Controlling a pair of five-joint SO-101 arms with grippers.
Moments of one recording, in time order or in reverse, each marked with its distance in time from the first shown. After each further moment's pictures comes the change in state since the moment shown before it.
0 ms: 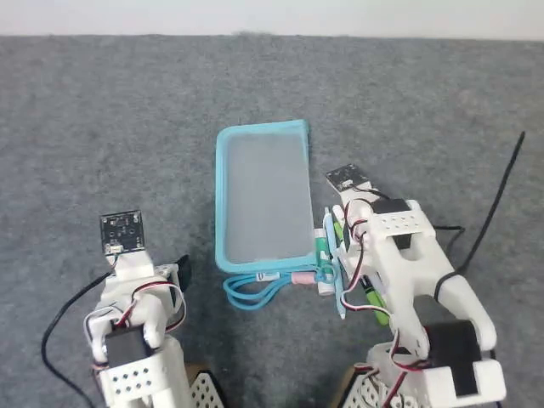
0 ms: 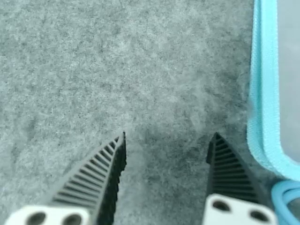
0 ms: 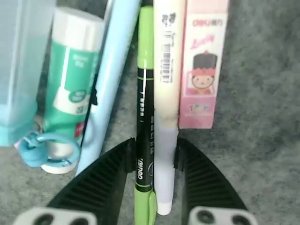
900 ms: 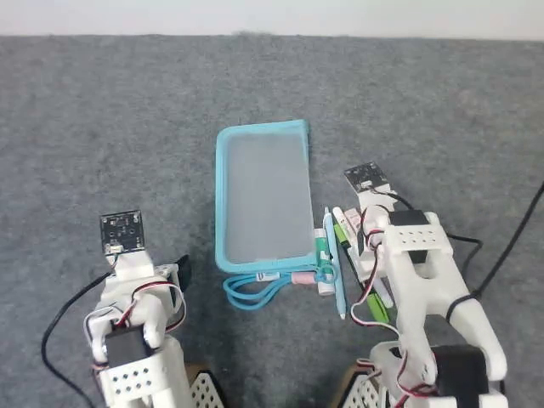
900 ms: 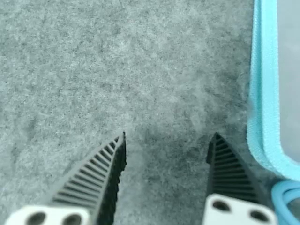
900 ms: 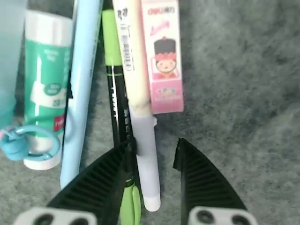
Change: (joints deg) left arm 0.0 0.0 0.0 0.0 0.0; right arm 4.4 -8.4 6.6 -3.2 0.0
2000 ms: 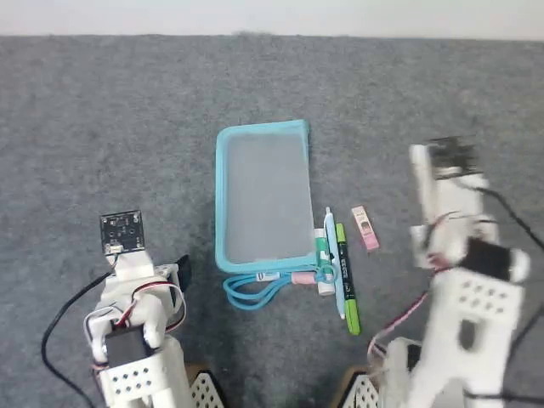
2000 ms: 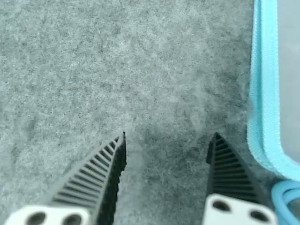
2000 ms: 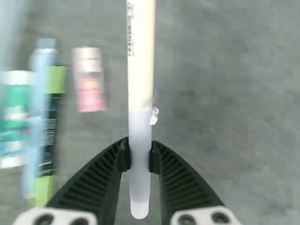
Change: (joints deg) left arm 0.0 0.0 0.0 0.0 0.0; right arm 23.9 -28.1 -9.1 13.2 9.4
